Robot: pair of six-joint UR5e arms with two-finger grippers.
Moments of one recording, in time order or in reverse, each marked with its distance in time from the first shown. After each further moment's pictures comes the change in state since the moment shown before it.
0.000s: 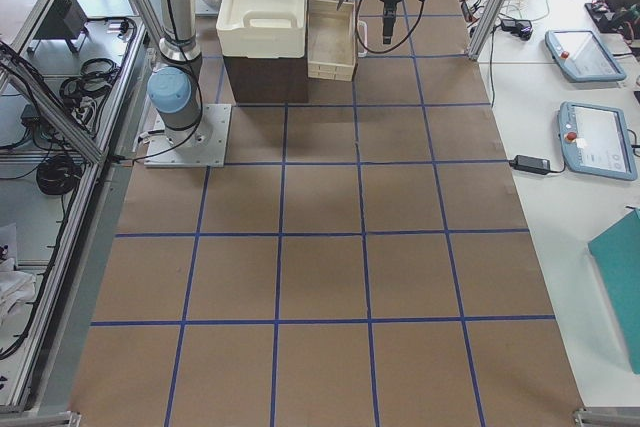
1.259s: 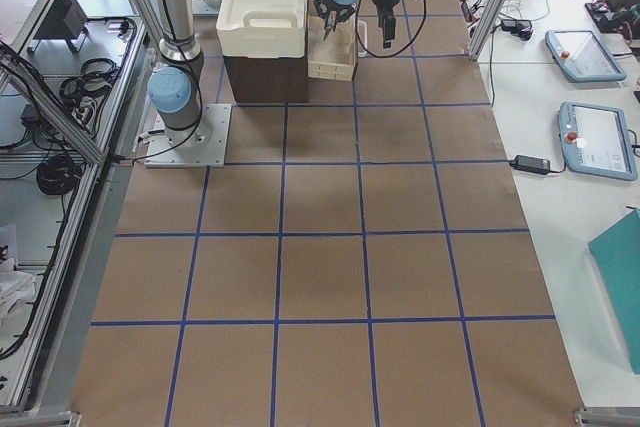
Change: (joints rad) left arm -0.088 -0.082 0.012 0.004 -0.087 -0.079; right arm -0.035 -0.032 0.050 -0.036 0.005 -0.241
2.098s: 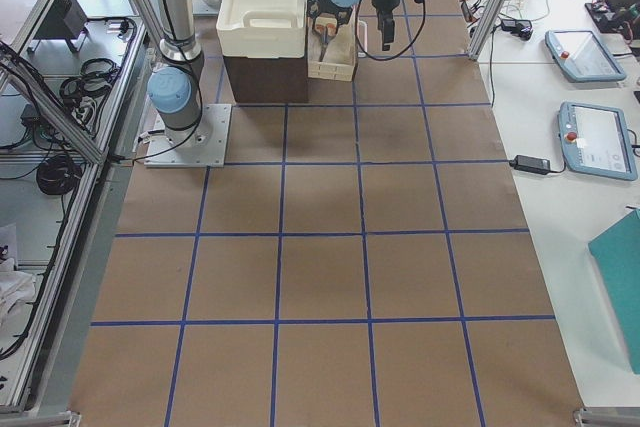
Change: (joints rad) left arm -0.020 0.025 -0.010 0.003 -0.027 -0.056; right arm -0.005 -0.001 0.005 0.006 -0.001 0.001
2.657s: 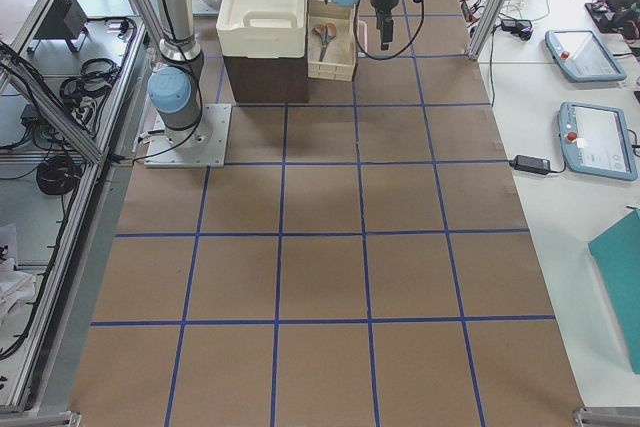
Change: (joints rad) left arm 0.129 0.108 -0.004 0.001 0.002 -0.184; right arm 0.010 -0.005 0.006 -0.001 0.015 0.008
